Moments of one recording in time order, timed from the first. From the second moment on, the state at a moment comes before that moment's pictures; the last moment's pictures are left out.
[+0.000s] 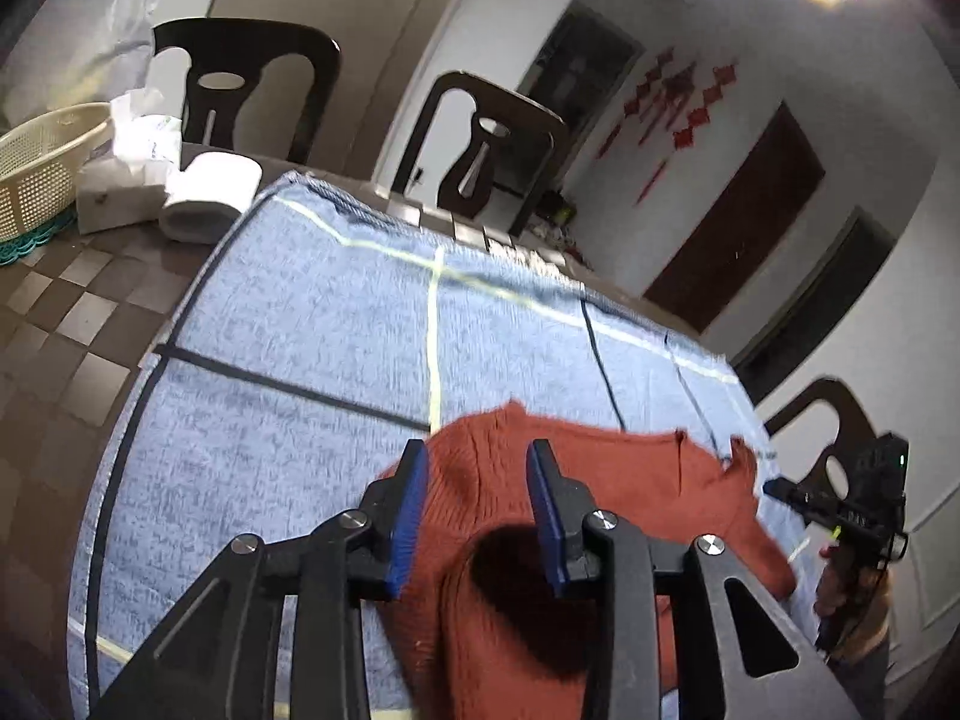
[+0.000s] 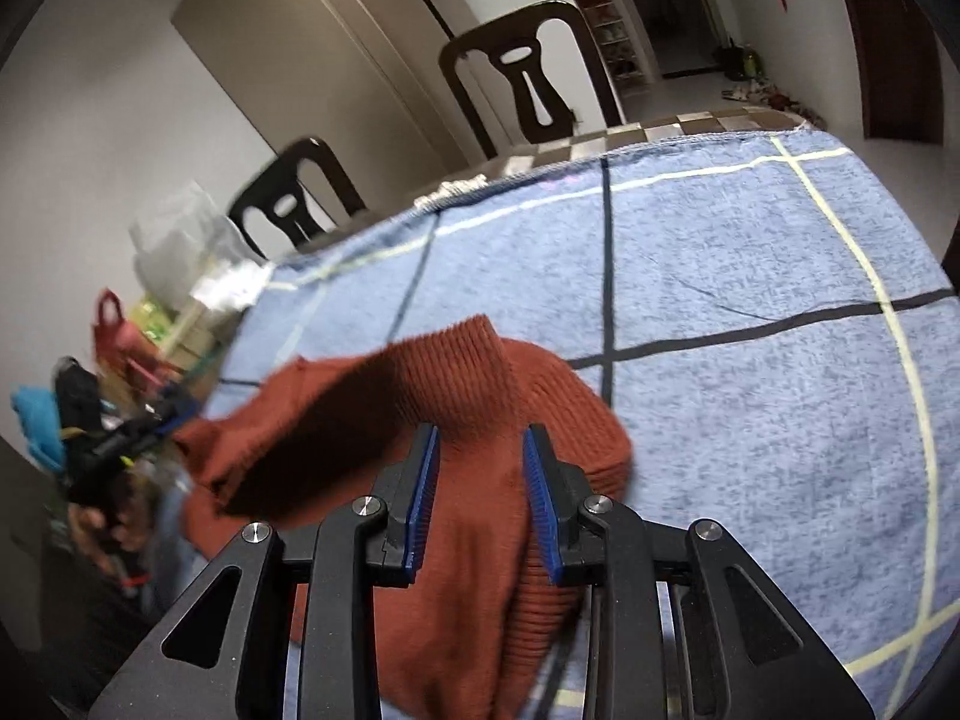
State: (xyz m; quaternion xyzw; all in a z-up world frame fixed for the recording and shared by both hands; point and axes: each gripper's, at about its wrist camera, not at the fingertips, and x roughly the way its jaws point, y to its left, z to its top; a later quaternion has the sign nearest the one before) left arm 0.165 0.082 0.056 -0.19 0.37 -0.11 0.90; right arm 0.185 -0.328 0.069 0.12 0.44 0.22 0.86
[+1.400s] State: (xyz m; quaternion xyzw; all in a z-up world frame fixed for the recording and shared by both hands) left arm 0.111 0.028 0.047 -0.06 0.37 -0.08 0.92; right arm 0.113 -0.299 0.063 -0.01 0.43 0.18 0.88
